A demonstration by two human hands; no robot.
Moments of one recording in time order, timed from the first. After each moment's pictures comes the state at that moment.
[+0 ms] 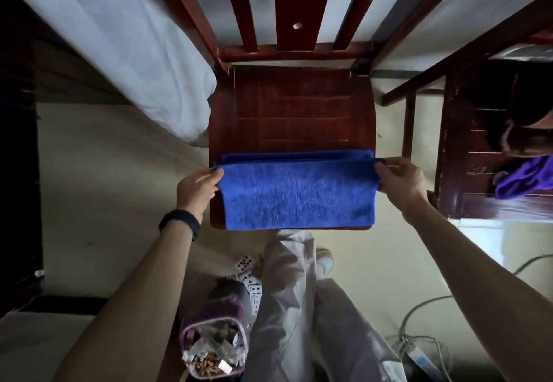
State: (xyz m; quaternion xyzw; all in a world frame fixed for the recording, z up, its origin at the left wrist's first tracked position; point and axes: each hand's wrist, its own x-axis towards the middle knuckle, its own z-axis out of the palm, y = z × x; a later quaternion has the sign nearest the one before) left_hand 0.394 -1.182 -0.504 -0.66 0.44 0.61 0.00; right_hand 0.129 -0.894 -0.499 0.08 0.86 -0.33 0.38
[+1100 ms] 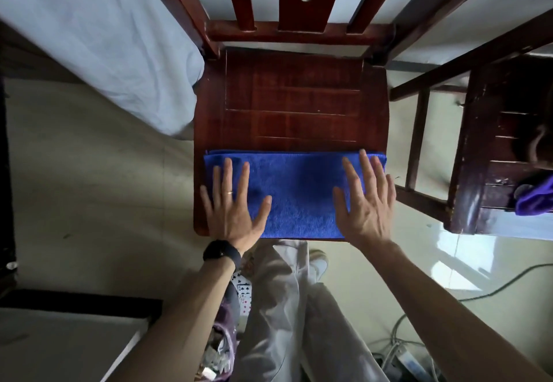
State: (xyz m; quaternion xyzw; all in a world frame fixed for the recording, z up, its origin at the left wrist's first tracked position) left_hand 0.385 -1.086 -0.567 -0.41 0.89 0.18 0.09; right_hand 0.204 -0.914 -0.550 -0.34 0.93 -0.09 0.13
